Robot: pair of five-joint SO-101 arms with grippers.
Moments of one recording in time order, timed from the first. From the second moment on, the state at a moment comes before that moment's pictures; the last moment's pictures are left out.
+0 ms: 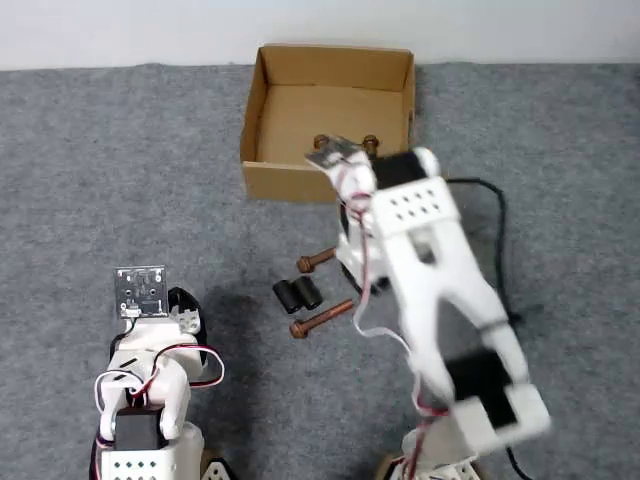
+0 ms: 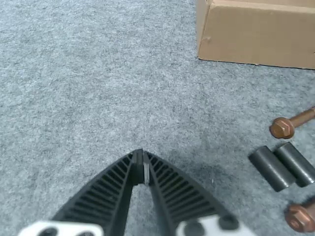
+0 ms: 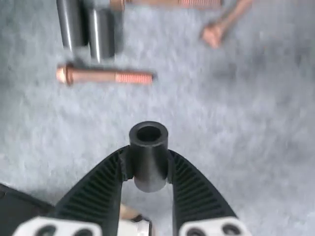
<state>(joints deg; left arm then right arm) -5.8 -103.4 96.7 56.7 9.8 -20.0 -1.8 1.0 100.4 15.7</state>
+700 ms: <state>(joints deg) 2.9 -103.3 95.3 56.7 9.8 6.9 -44.1 32.9 96.3 -3.7</state>
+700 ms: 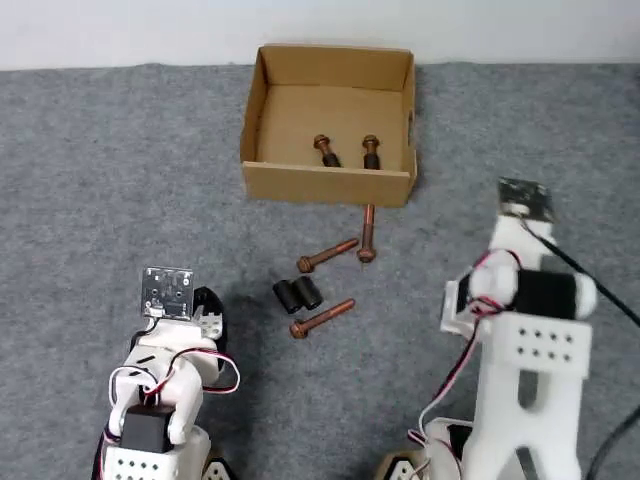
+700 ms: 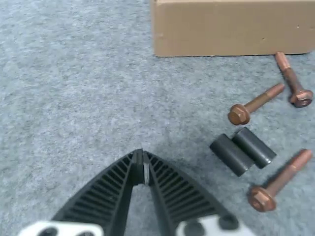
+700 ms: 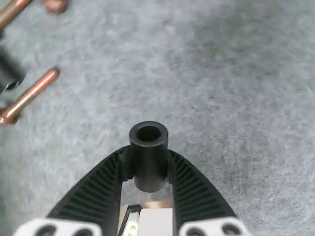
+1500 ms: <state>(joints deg) 12.6 -62.5 59.2 62.4 9.7 10.8 -86.8 61.1 86.8 2.7</state>
